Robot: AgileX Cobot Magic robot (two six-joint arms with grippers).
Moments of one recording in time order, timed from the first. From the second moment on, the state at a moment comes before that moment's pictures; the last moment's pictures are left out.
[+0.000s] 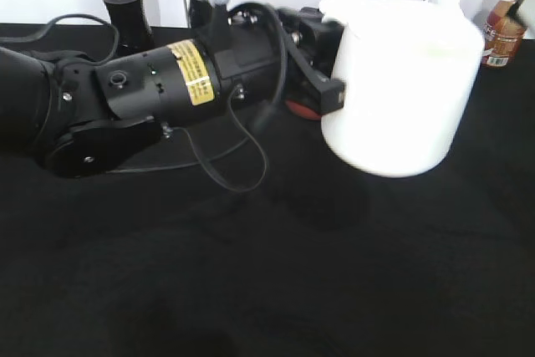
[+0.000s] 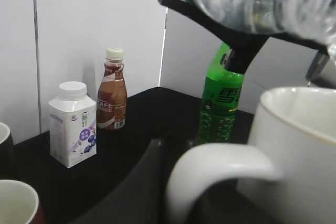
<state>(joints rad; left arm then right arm) -0.76 1.76 -0.92 0.50 -0.88 -0.49 -0.01 1.40 -0.74 -0.89 -1.10 -0.65</state>
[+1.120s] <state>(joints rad) -0.23 1.99 -0.81 0.28 -1.13 -0.18 -0.01 1.40 -0.74 -0.95 -0.89 0.71</state>
